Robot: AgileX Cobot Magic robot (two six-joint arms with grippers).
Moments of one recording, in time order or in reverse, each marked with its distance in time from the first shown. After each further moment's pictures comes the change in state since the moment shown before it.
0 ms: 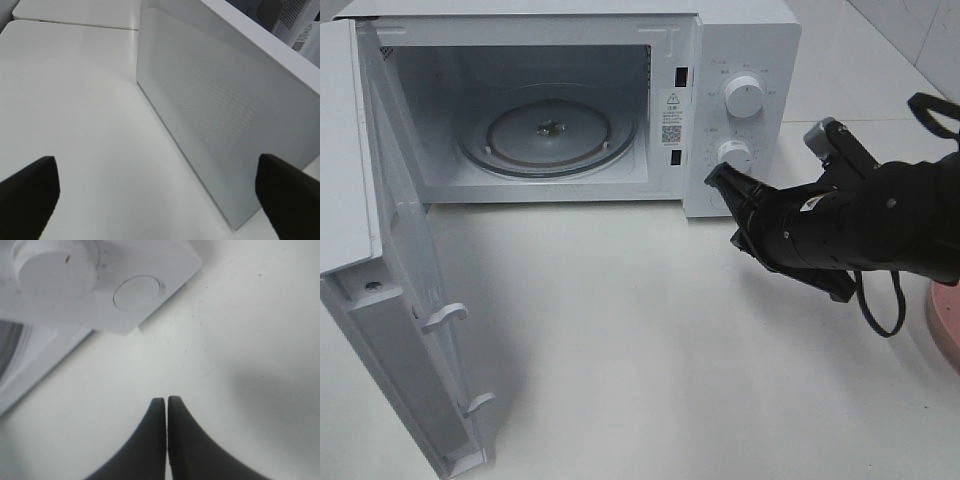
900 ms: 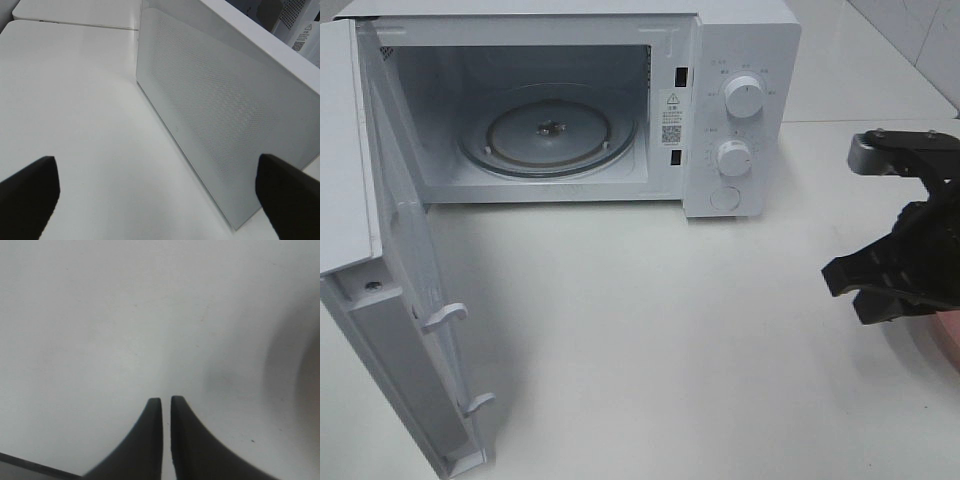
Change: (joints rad) left arm 0.000 0.000 0.000 0.000 0.000 0.000; right arm -0.281 -0.363 0.001 -0.451 0.888 -0.483
